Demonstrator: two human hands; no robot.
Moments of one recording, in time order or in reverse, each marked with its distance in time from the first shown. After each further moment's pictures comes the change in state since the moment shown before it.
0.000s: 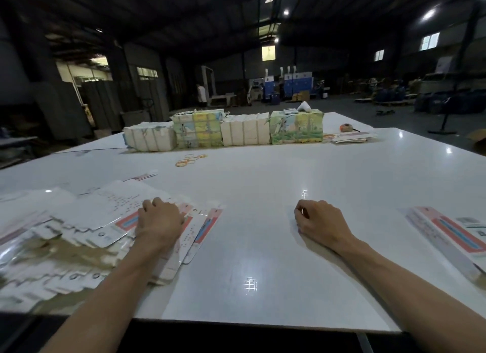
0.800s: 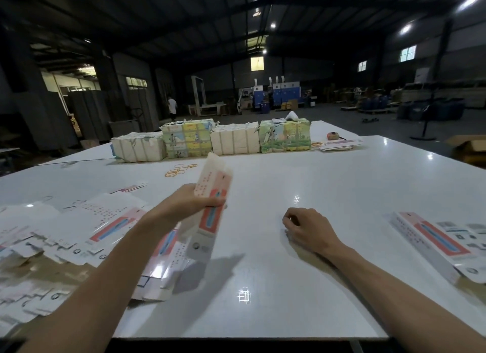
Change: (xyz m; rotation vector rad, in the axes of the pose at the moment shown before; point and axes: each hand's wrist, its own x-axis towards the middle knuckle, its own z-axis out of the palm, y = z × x) left_hand 0.017 0.037 -0.055 -1.170 -0.377 0.396; right_hand 0.003 0.002 0.000 0.157 -0.028 0.023
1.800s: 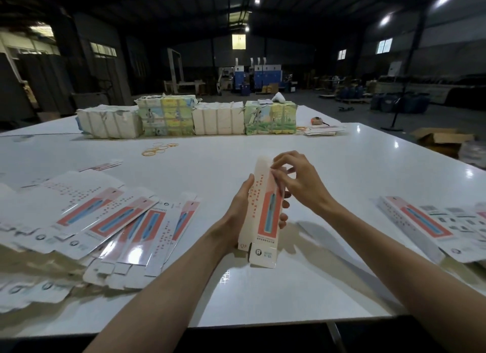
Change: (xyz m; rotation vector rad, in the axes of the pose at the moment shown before) left_hand 0.021 0.004 0.162 -0.928 -0.478 0.085; right_hand 0.033 -0.032 -0.040 0.317 0.169 -0.163
